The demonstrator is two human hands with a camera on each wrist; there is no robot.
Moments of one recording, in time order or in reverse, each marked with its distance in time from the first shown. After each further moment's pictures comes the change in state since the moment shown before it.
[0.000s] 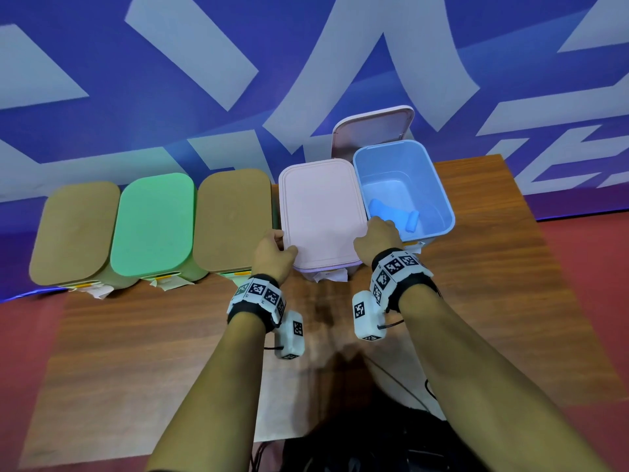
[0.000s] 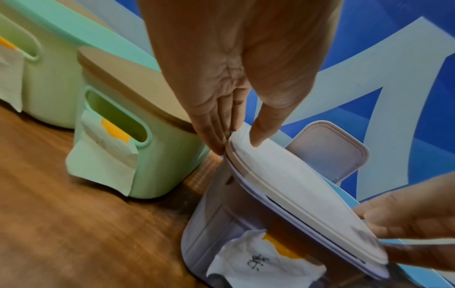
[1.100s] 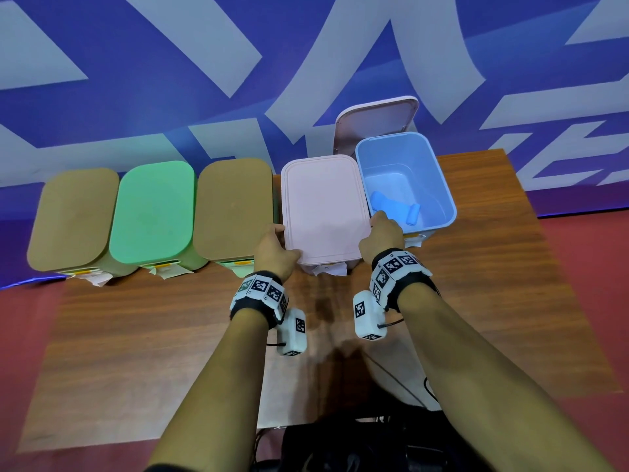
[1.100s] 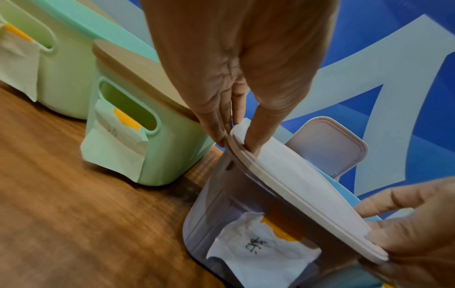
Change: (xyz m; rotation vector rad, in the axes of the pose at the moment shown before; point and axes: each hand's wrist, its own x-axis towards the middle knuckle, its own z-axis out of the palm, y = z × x) left_hand -0.016 -0.003 0.002 0.064 -0.013 -0.049; right_hand -0.011 0.008 0.006 0.005 0.041 -0.008
